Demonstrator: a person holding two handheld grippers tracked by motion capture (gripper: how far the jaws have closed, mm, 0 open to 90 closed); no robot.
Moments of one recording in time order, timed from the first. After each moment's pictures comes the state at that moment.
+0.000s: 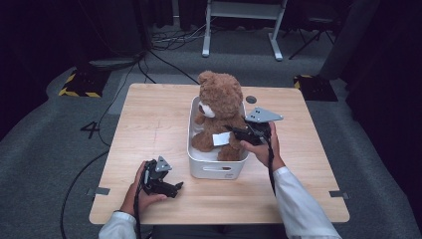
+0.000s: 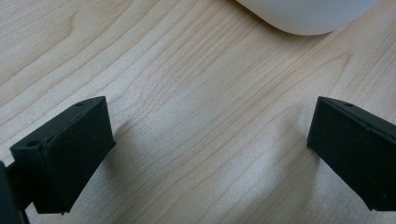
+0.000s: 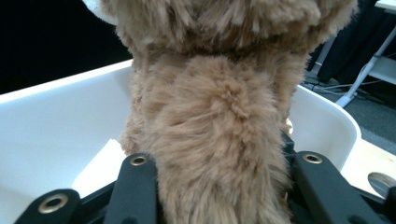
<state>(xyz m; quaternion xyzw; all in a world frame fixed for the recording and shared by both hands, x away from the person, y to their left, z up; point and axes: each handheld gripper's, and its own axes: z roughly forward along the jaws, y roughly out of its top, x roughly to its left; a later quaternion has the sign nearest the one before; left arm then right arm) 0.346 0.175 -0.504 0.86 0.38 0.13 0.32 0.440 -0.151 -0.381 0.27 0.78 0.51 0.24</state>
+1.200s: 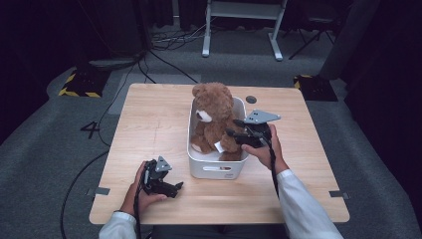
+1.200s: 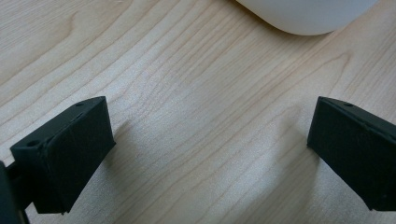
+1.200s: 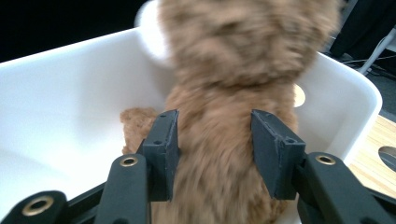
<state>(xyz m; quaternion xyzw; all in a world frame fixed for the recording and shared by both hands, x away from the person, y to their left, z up) 0.346 0.175 -0.504 0.86 0.38 0.13 0.32 0.438 -0.152 -0.385 0.28 0.81 0.47 0.21</state>
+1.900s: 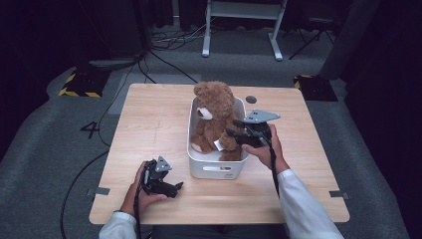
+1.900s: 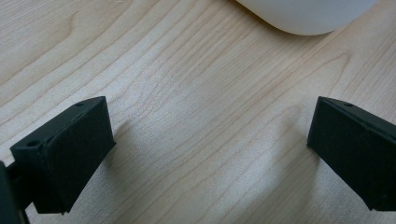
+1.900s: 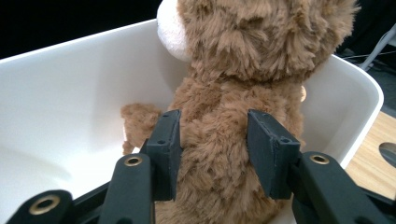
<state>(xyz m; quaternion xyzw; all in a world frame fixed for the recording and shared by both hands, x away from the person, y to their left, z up) 0.346 0.175 -0.504 0.86 0.38 0.13 0.32 0.439 -0.153 -0.384 0.28 0.82 0.46 0.20</state>
